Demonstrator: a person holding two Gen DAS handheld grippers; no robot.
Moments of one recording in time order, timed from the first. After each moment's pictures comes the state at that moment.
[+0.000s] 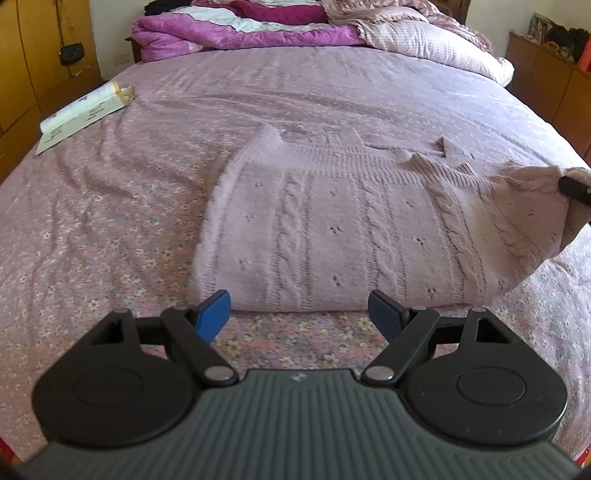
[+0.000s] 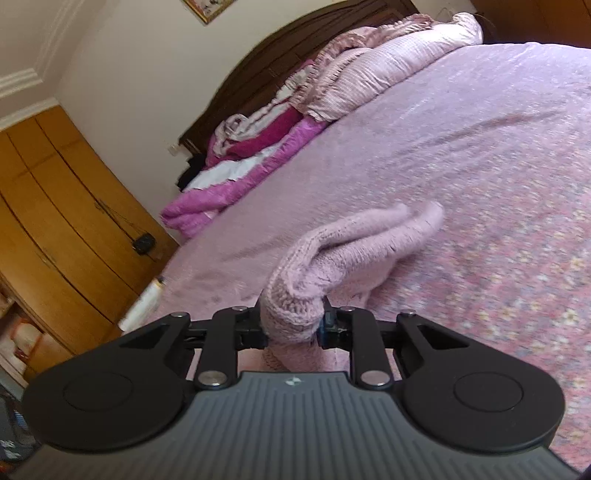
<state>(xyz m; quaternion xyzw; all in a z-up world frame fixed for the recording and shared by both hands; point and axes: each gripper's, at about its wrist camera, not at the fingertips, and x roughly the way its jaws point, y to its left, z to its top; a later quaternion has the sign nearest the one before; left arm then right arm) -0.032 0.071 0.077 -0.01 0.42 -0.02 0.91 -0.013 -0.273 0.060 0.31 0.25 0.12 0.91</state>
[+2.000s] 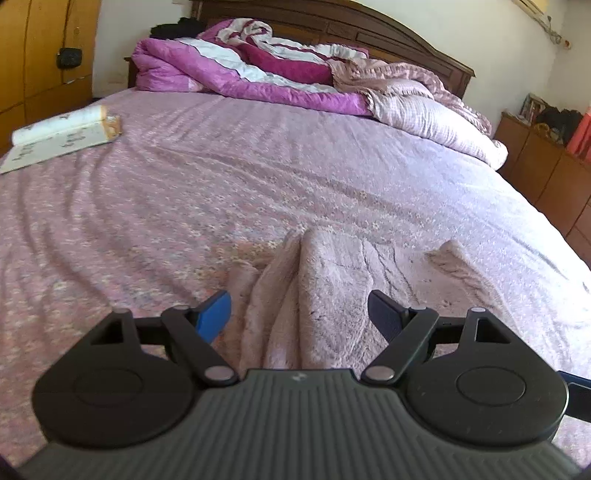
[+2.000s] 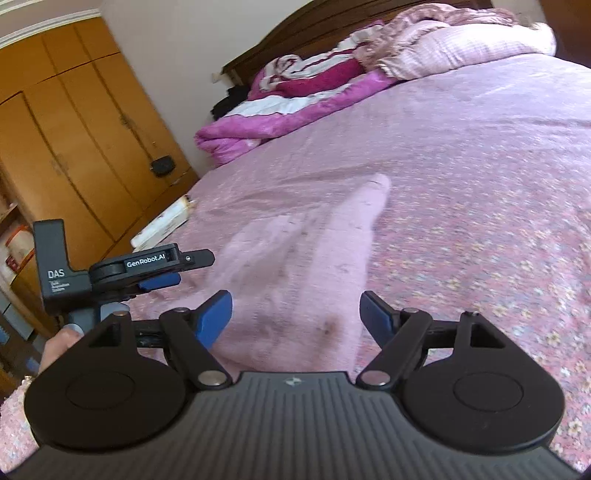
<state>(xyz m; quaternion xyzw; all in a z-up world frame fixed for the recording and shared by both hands) 0.077 0.137 0.062 -0.10 0.32 -0.06 0.94 -0.028 -0.118 0.075 0.20 0.32 0.17 0.91</state>
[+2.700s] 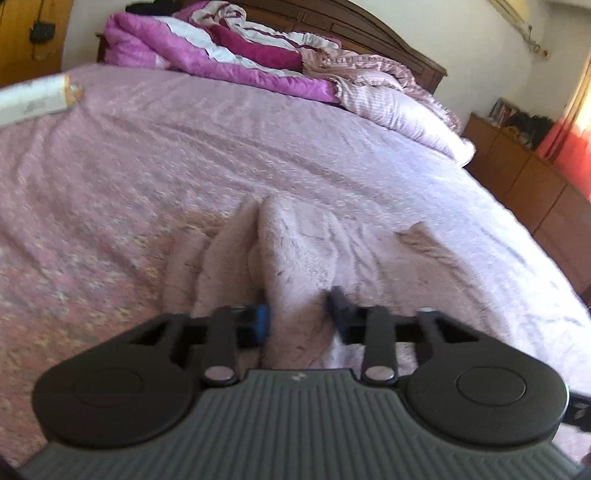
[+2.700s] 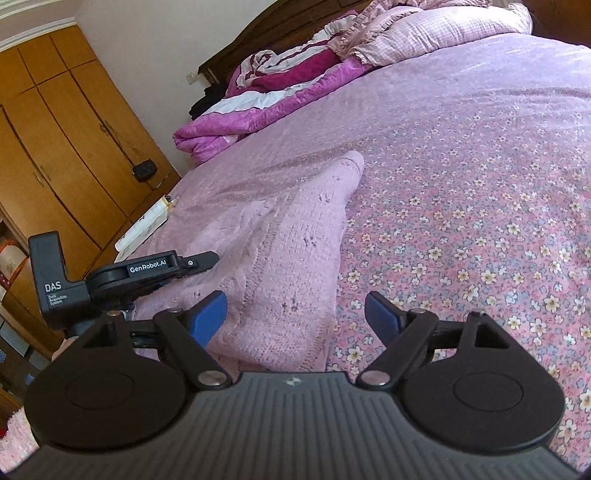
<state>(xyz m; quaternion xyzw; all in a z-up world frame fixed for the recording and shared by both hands) 0.085 0.130 0.034 -0.14 0.33 -0.13 0.93 -0.021 -0.113 0.046 0.22 0.33 0.14 0.91</state>
